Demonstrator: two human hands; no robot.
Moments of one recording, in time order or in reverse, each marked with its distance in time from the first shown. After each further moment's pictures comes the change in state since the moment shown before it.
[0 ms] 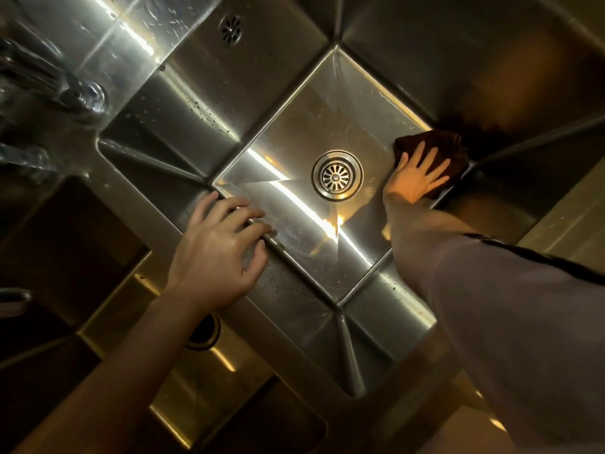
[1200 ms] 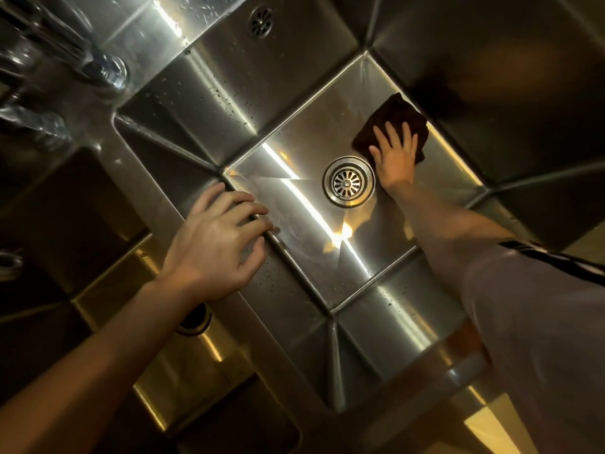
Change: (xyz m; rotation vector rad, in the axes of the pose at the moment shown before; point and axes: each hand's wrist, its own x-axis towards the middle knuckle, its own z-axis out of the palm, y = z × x) left_hand 0.000 0.002 0.000 0.049 -0.060 -0.049; right_hand 0.033 -0.052 0.006 -0.183 -0.153 -0.798
